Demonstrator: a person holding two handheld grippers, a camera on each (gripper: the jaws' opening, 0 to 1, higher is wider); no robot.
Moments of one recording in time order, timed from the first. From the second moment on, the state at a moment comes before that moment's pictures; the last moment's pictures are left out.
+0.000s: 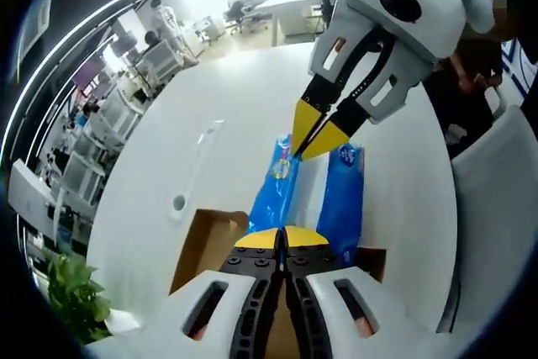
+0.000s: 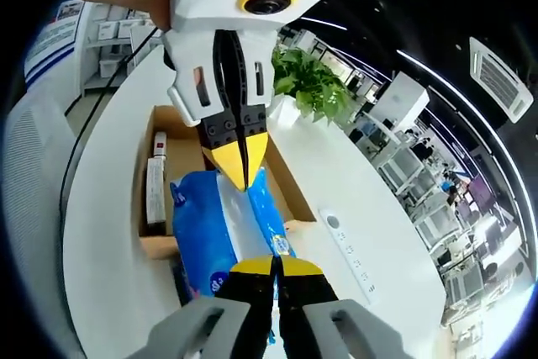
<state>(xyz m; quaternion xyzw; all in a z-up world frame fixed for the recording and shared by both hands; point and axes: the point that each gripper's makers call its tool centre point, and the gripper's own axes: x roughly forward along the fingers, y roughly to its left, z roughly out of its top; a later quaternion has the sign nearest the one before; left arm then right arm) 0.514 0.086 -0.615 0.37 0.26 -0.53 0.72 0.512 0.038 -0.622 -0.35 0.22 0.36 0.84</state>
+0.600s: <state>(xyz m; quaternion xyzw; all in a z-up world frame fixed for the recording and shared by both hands) 0.513 0.062 -0.617 0.37 0.26 -0.54 0.71 0.507 0.015 -0.623 -0.33 0.23 0.34 0.85</state>
